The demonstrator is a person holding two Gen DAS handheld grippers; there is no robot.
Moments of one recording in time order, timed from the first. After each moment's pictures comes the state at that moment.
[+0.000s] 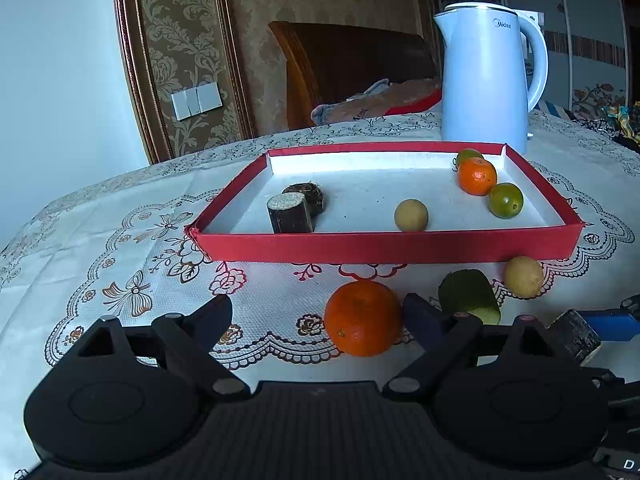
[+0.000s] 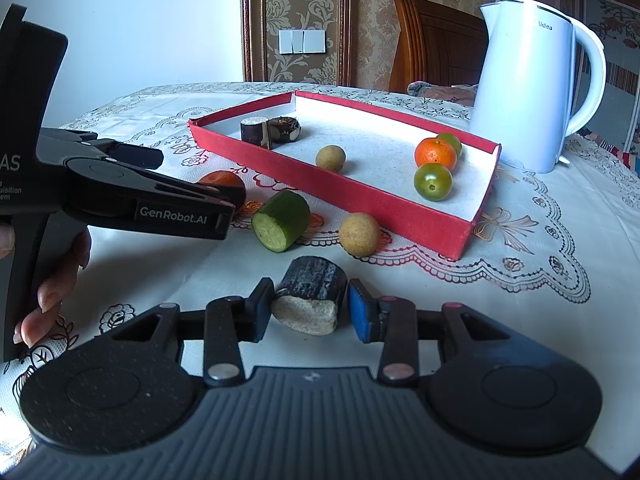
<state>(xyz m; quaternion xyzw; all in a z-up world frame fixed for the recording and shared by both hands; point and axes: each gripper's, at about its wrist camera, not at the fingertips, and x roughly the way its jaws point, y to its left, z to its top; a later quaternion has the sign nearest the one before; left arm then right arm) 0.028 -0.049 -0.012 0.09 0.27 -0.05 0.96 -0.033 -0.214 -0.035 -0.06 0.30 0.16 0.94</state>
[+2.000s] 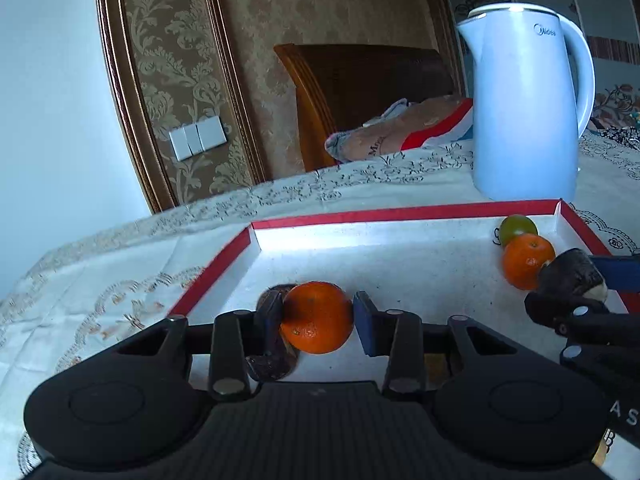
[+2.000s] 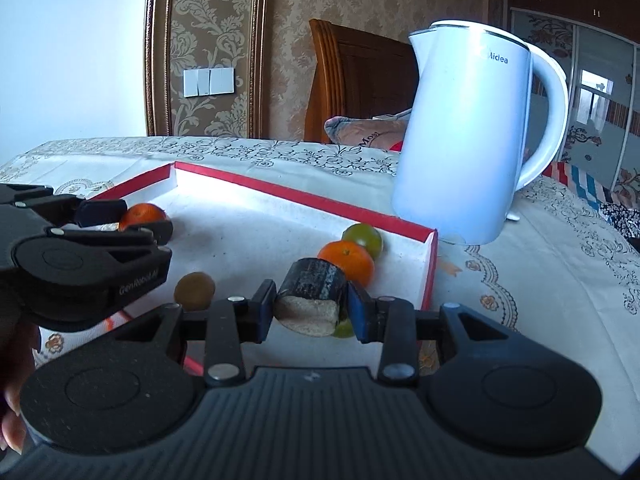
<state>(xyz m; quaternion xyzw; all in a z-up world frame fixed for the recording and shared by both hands) 0.131 -0.093 -0.004 0.12 0.23 -0.02 0.97 0.087 -0.229 -0.013 -0.05 0.24 0.03 0.97</state>
